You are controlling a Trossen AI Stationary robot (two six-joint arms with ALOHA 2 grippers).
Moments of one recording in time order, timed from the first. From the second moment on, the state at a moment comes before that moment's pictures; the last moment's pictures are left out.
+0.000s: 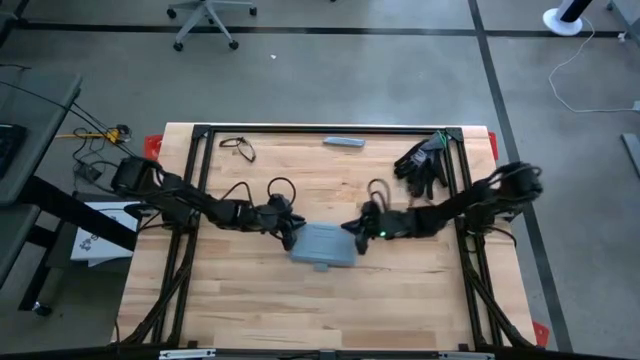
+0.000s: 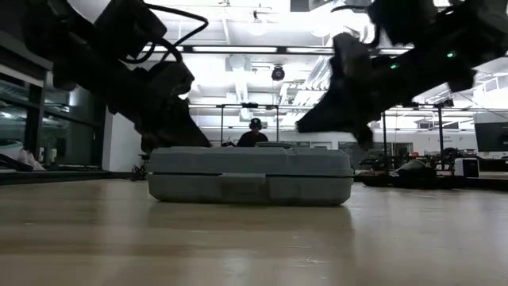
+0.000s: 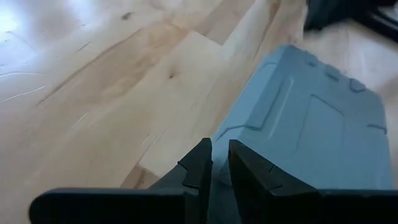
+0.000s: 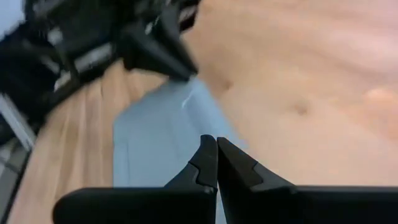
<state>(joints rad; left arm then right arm) -0.14 1.57 0.48 0.51 -0.32 -0.55 0.20 1.65 0.55 0.65 0.30 0.66</state>
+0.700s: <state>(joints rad) -0.16 1.59 0.48 0.94 0.05 -0.38 0.24 1.91 0.87 0.20 0.56 0.67</state>
